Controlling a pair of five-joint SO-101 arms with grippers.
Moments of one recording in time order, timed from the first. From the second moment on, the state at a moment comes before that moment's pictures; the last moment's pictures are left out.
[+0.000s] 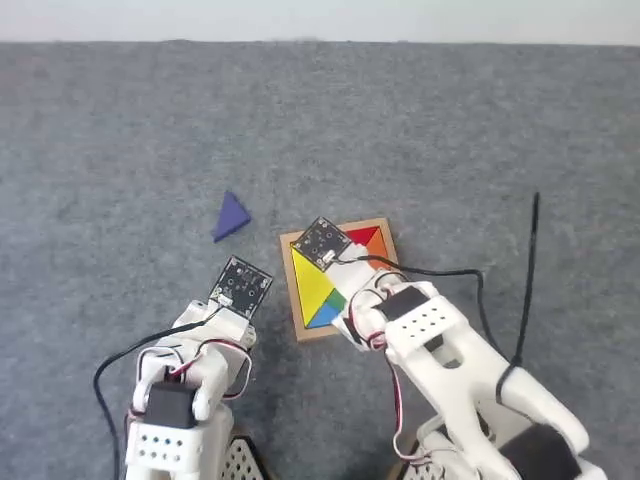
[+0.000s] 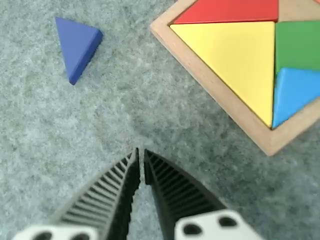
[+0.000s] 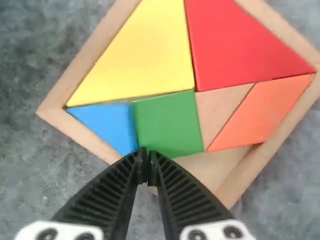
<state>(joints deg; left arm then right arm) 1.1 -103.1 97.1 72.0 -15.7 -35.8 -24.1 61.1 41.1 15.7</state>
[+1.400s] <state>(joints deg) 1.1 -103.1 97.1 72.0 -15.7 4.1 -69.5 86.9 53.7 20.7</state>
